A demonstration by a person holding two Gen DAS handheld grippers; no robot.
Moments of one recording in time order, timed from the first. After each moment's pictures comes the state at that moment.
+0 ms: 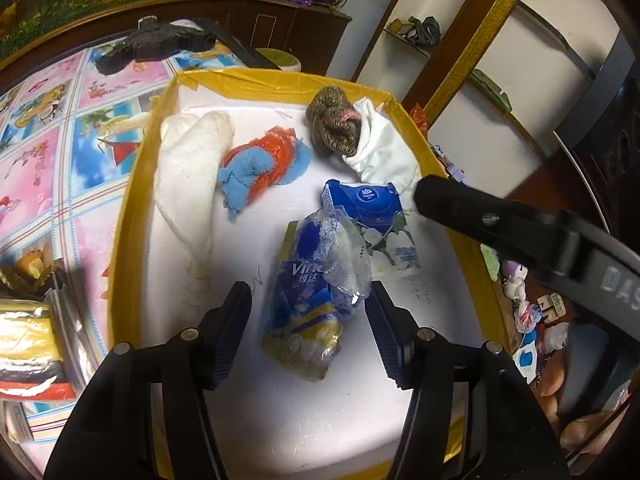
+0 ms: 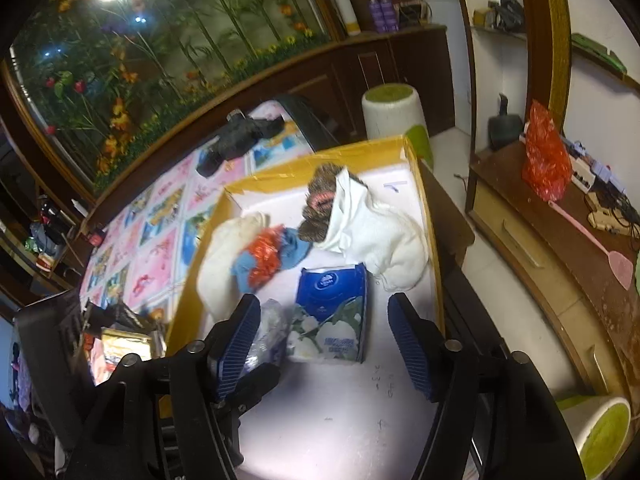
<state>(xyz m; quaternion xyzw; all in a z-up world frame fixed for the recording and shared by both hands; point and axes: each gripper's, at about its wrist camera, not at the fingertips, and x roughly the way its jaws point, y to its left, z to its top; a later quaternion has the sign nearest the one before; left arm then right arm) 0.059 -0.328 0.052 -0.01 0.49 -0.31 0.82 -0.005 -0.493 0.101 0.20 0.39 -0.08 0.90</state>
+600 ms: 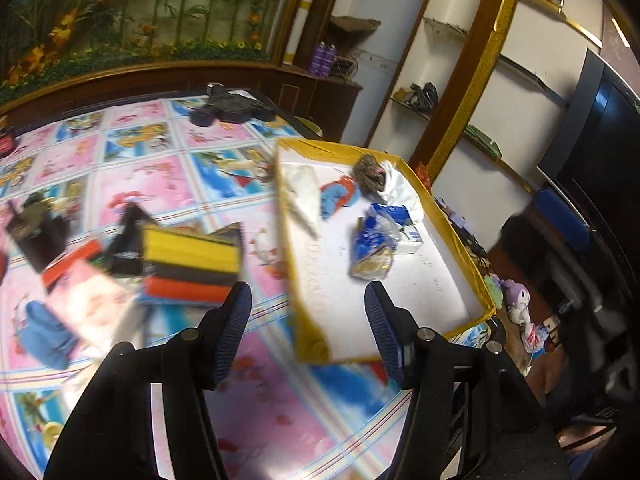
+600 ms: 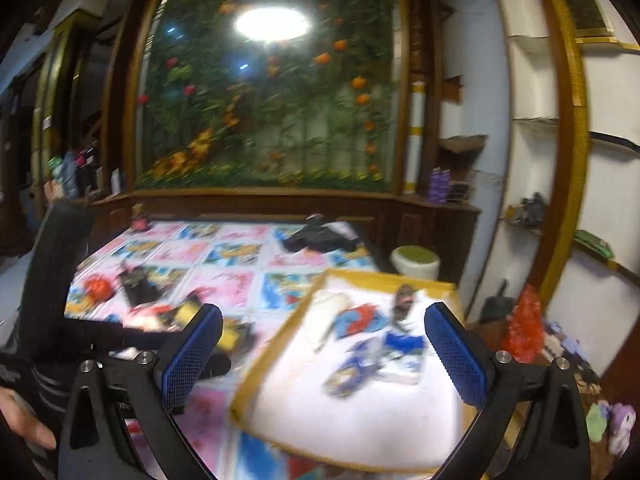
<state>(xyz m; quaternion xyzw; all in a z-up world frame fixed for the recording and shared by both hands) -0.013 -0.177 0.099 -0.04 0.38 -0.28 0.88 -0.137 -0.306 0.126 -0.04 0.18 -0.05 0.98</state>
